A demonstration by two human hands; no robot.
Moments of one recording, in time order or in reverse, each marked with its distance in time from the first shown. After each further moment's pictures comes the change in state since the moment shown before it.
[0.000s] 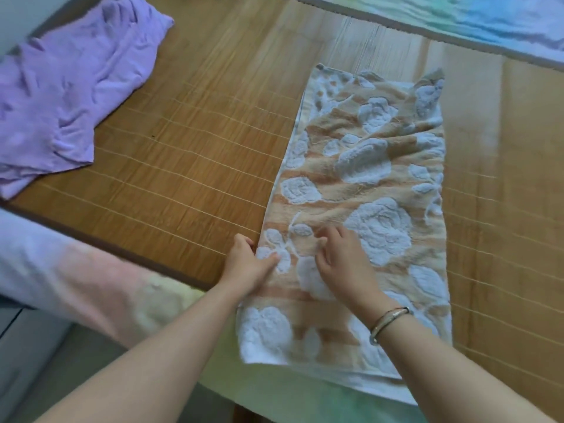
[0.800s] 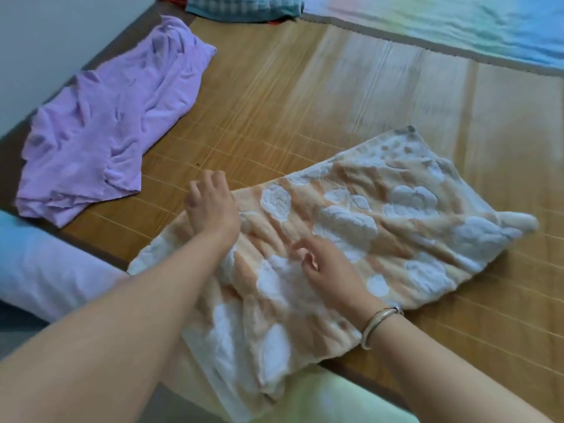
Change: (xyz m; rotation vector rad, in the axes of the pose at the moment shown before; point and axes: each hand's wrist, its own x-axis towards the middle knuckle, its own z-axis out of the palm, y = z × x) left_hand 0.103 0.026 -0.139 0.585 0.609 0.247; right_hand 0.070 -0.083 0.042 0.231 -0.196 -0.113
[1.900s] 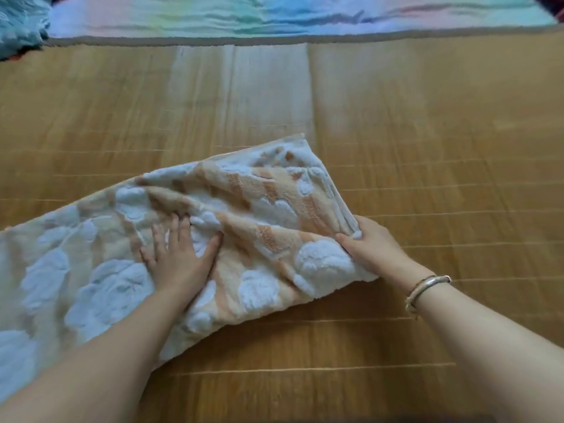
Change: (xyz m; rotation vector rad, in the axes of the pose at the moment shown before) left_hand -0.156 0.304 0.115 -0.002 -0.305 0.293; right_hand -0.189 0.311 -0.270 0.144 0.290 0.632
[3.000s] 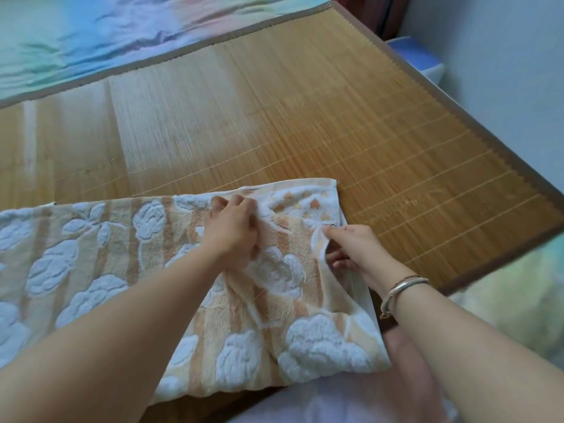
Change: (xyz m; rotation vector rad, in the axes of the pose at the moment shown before) left_hand -0.106 0.357 0.045 0.159 -0.183 0.754; right_hand -0.093 0.212 -0.135 0.943 0.255 0.423
